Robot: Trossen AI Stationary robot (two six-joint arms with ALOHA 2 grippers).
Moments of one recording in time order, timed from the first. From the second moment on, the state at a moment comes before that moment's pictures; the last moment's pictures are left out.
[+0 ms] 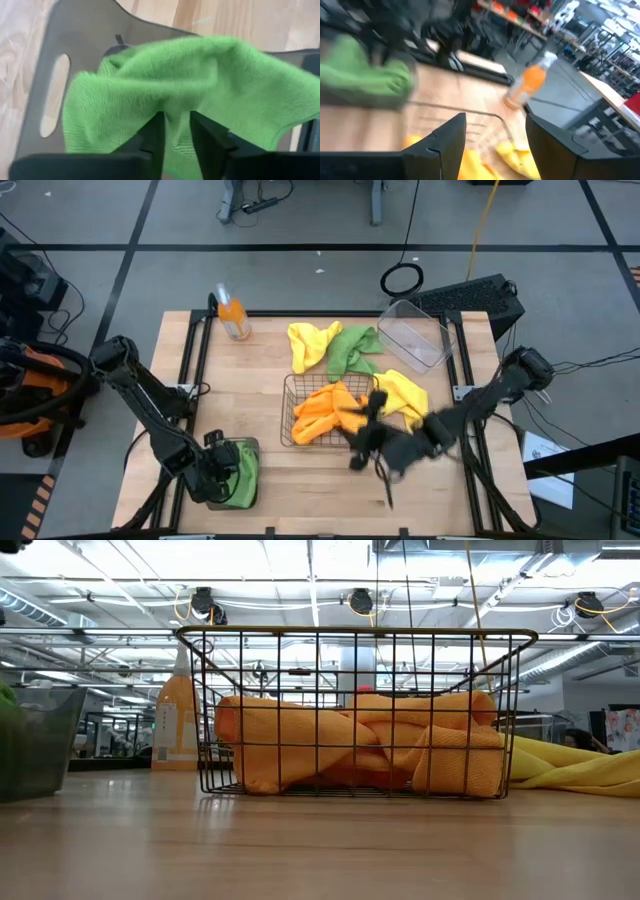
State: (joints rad) left arm -0.93 1.36 0.84 -0.76 -0.26 -1.17; right arm 0.53 1.53 1.23 -0.16 0.93 -0.08
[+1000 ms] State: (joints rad) left arm -0.62 1.11 0.84 -0.44 -0.93 -0.27; right arm -0.56 1.64 1.23 -0.55 -0.01 -0.56
